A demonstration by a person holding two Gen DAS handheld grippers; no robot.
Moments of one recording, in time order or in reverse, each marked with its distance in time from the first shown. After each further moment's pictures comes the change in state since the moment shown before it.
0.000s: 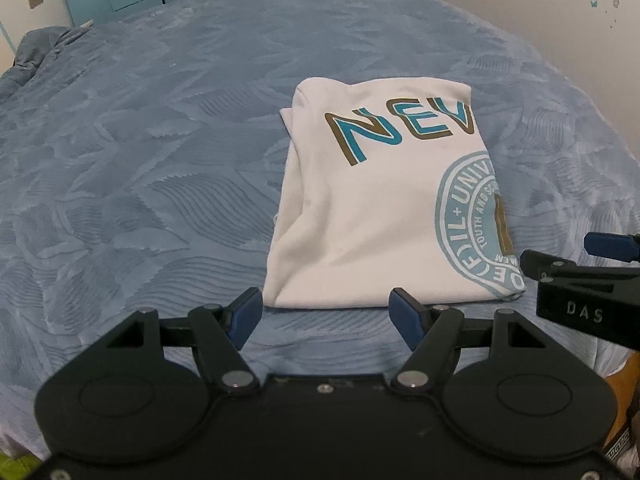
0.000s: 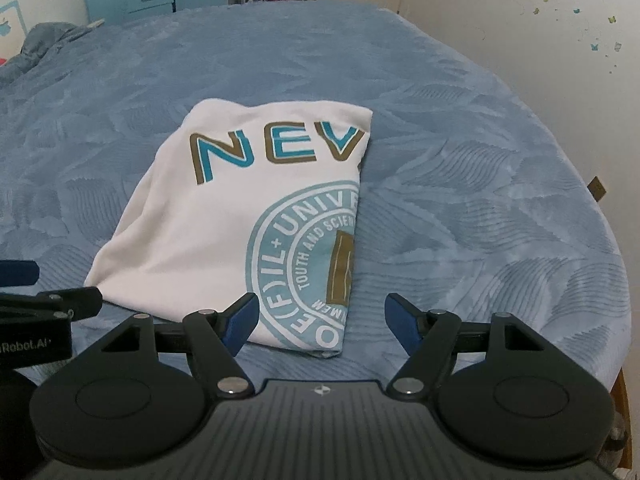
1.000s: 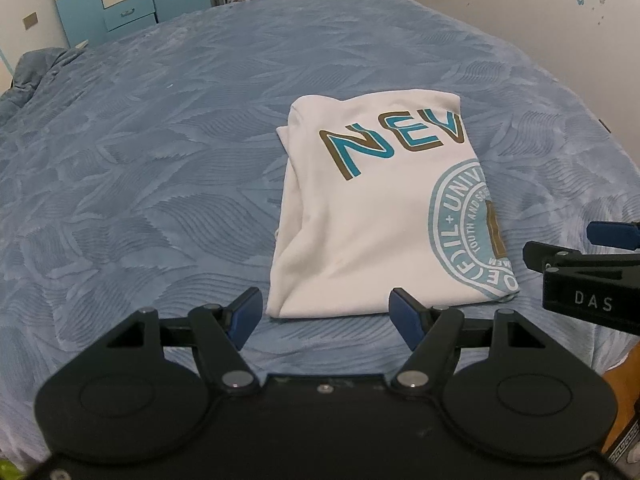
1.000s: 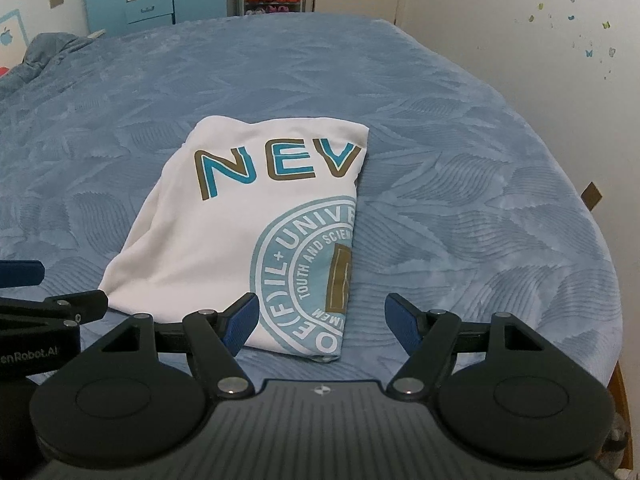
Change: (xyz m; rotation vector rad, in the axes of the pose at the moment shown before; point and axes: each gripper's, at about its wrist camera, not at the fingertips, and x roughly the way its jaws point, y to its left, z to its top) left arm -0.011 -0.002 0.000 0.040 -0.039 0.007; right arm -0.016 -0.002 0.005 0.003 -0.028 -0.002
